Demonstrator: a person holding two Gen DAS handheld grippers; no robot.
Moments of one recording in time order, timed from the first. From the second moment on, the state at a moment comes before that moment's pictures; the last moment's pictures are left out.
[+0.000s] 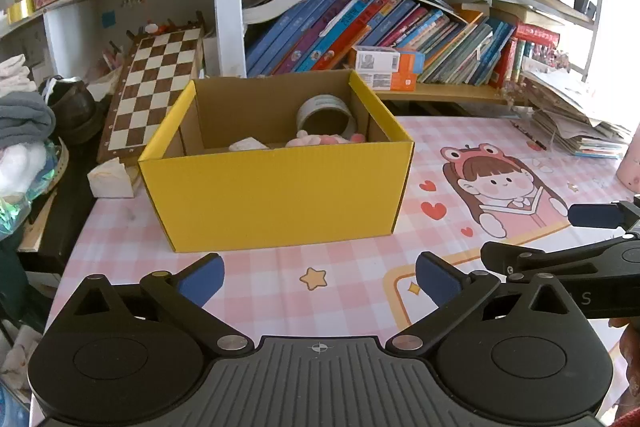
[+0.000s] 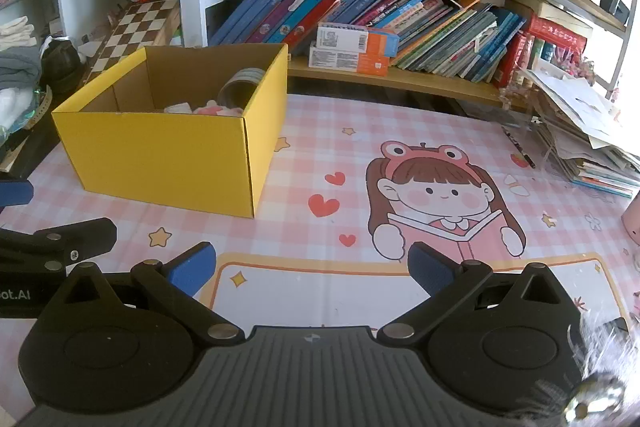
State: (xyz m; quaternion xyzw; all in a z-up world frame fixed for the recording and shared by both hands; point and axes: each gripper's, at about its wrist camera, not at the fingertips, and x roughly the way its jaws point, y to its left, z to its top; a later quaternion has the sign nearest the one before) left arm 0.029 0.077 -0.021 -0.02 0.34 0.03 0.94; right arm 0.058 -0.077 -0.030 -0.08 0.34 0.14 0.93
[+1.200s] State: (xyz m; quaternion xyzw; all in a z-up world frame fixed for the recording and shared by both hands) left arm 0.029 0.079 -0.022 -0.02 0.34 0.03 0.94; right arm 0.055 -0.080 -0.028 -0.07 0.34 0.12 0.93
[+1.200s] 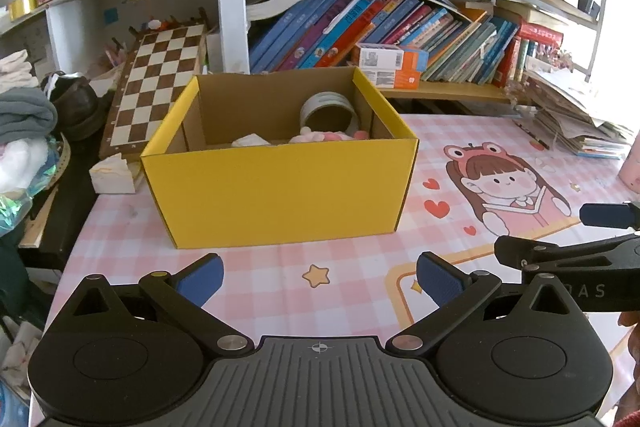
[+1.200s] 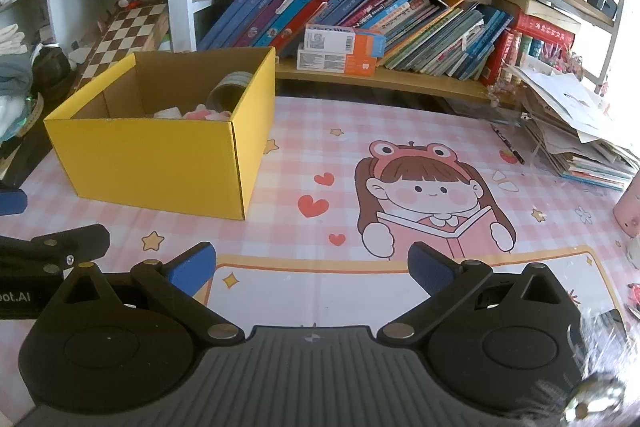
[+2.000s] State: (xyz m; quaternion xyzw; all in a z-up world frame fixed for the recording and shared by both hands) left arm 0.030 0.079 -0.022 -0.02 0.34 0.03 0.94; right arm 0.057 -0.083 -0.030 -0.07 0.34 0.13 0.93
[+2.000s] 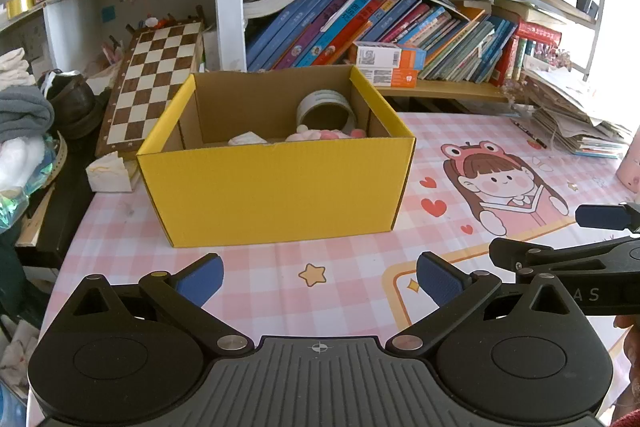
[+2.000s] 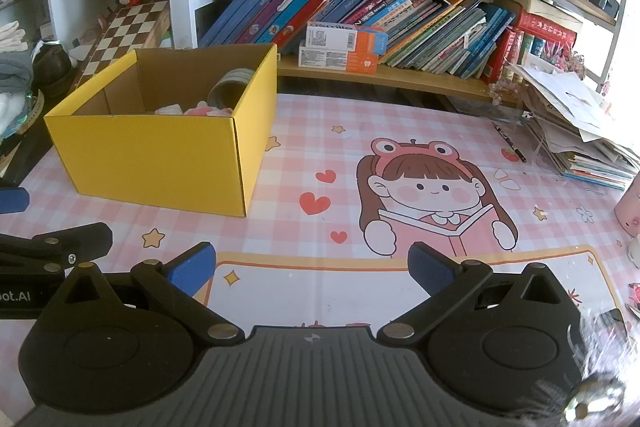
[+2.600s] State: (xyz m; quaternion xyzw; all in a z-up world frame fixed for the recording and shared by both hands) left arm 0.029 0.081 -0.025 -0.03 0.34 0.02 0.94; right arm 0.056 -0.080 -0.030 -0.07 0.34 0.12 0.93
